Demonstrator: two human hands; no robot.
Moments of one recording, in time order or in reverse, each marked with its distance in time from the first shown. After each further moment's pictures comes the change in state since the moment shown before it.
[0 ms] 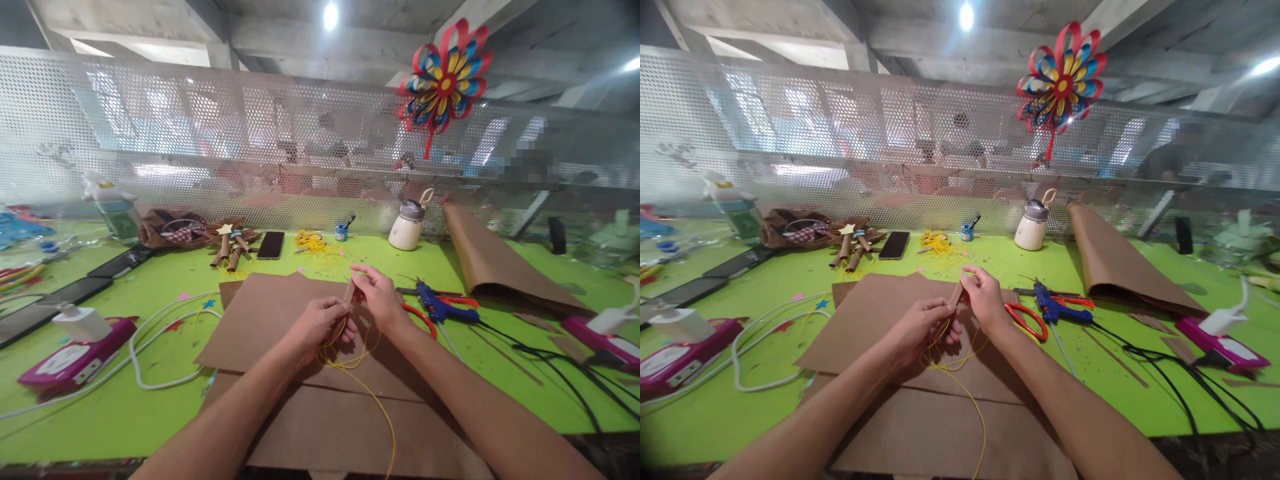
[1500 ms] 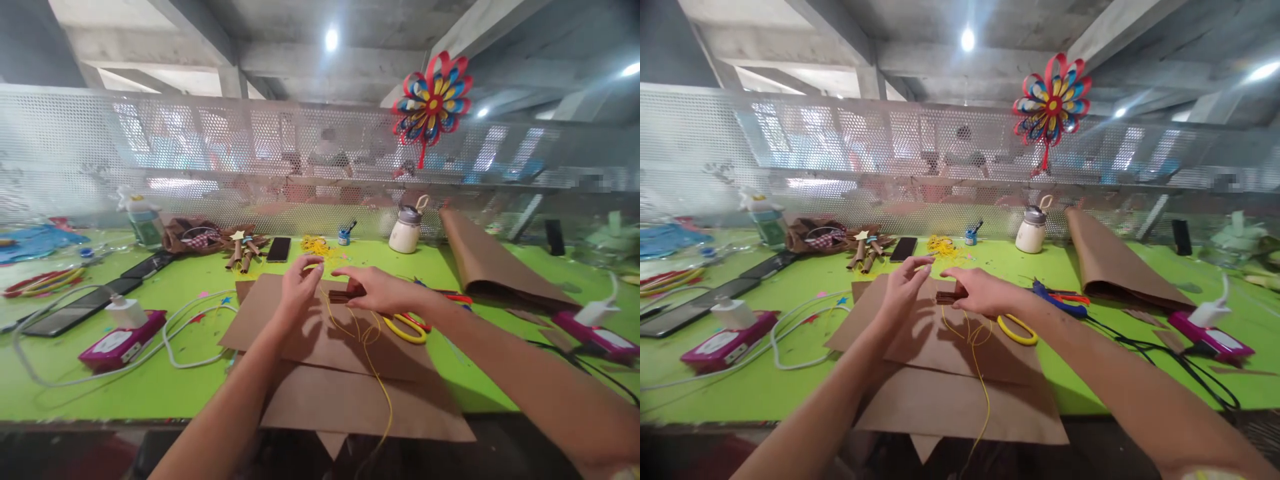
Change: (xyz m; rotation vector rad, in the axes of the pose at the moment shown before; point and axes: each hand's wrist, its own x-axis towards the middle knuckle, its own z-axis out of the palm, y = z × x) left_hand 0.002 0.038 -0.024 0.427 0.451 0.776; right_hand -0.011 -0.087 -0.013 -0.844 -0.808 -0.237
